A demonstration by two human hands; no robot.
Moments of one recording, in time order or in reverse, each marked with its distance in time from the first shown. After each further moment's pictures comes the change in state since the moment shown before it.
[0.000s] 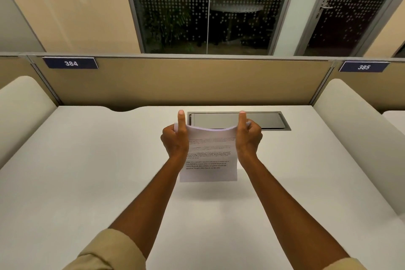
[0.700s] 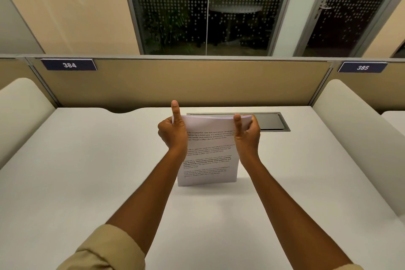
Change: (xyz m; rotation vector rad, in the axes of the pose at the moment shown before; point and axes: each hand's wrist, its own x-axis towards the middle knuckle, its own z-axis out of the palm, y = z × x) left_hand 0.011 0.024 0.009 -0.114 0.103 -0.052; right_hand 0.007 0.008 -0.009 0.153 -0.201 -0.149
